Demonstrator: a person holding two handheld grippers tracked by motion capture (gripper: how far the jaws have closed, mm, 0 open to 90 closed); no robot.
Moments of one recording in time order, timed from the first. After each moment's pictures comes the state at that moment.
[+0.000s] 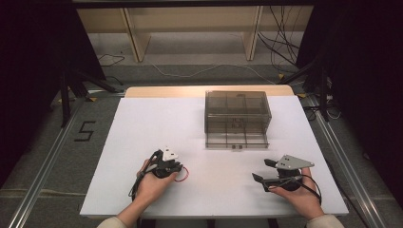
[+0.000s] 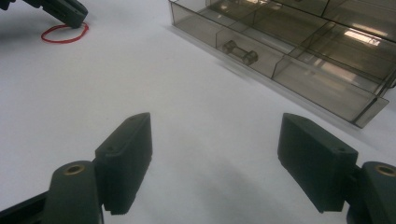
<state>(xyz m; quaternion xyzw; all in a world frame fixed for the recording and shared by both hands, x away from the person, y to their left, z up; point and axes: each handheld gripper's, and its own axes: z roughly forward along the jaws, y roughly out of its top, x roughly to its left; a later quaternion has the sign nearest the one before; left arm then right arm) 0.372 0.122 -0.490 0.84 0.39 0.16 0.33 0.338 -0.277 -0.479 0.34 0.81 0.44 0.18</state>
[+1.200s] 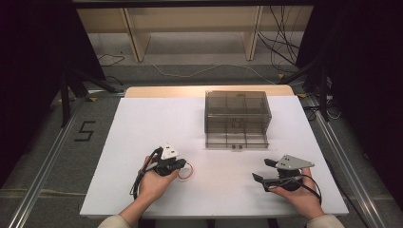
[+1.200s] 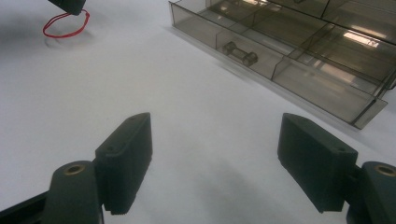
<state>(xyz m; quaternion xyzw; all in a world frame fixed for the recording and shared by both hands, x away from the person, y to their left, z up) 0.372 0.118 -0.476 0.83 0.37 0.16 0.38 0.338 -0.278 -0.478 0.34 0.81 0.44 0.18</state>
